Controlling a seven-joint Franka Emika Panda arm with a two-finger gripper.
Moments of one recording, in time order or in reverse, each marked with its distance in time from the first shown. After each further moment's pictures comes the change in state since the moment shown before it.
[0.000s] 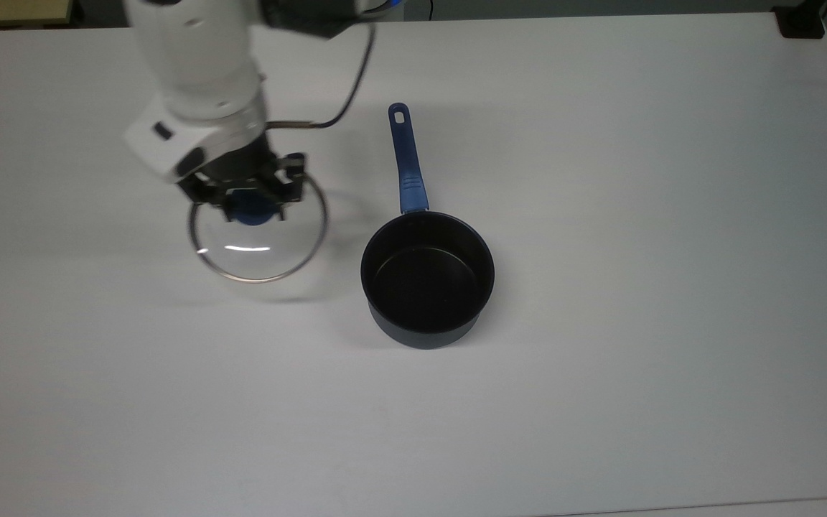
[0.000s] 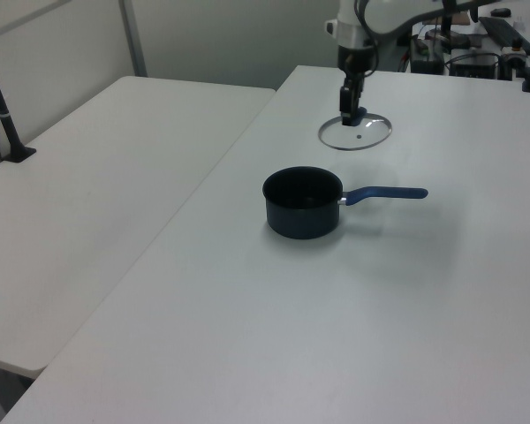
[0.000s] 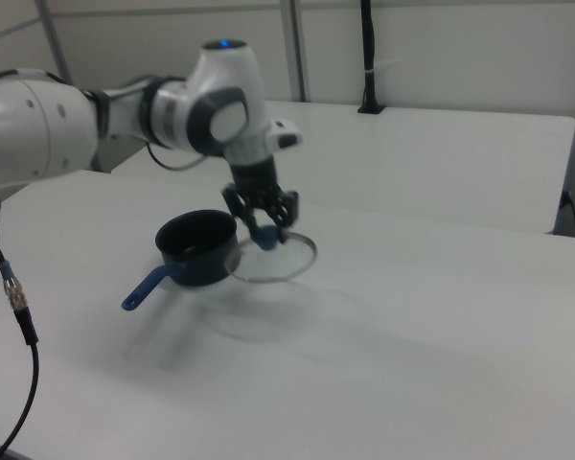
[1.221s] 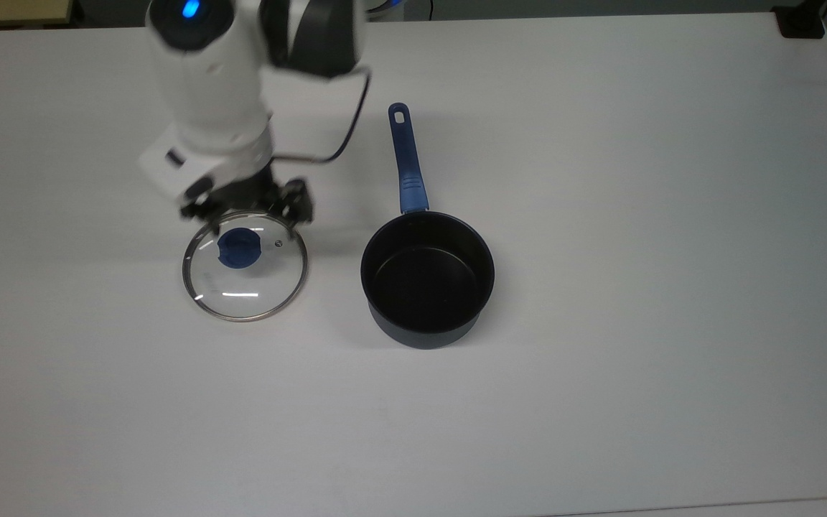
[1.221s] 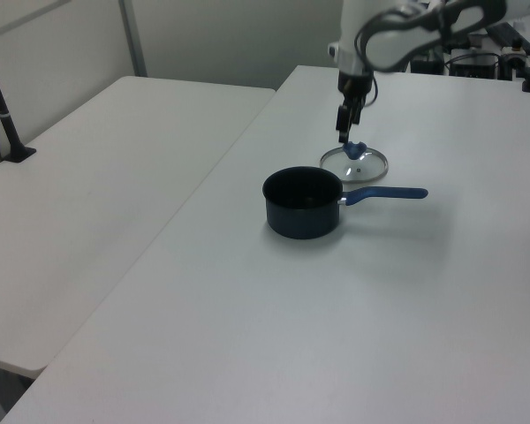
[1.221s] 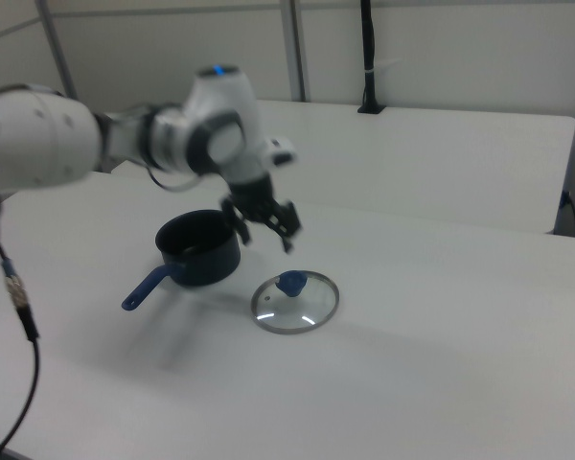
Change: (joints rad) arm 0.027 -0.005 0.004 -0.079 -0.049 0.091 0.102
